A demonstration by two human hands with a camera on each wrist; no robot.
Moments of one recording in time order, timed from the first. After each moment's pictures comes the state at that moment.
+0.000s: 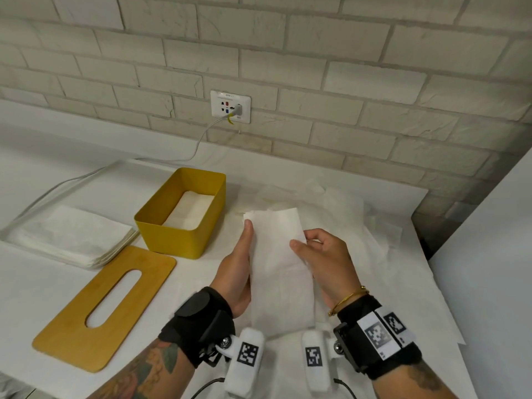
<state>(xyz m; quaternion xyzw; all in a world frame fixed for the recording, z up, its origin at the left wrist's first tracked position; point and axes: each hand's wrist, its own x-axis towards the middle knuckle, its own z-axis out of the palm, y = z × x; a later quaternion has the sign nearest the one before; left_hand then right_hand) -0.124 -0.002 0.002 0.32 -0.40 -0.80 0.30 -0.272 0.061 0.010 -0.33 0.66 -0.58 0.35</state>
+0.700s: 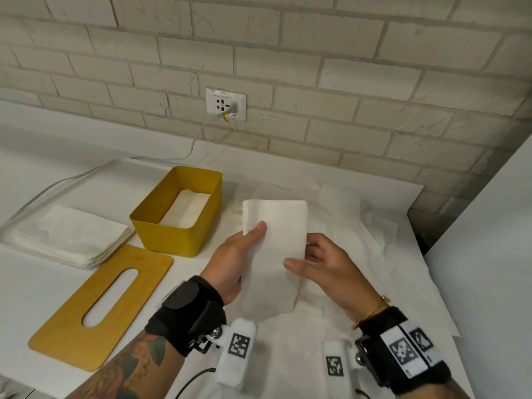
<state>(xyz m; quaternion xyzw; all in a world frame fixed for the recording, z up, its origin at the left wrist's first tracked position) -0.120 -0.009 0.015 0.31 -0.48 -0.77 0.28 -0.287 0.094 0.011 -0.42 0.64 -0.49 0.41</state>
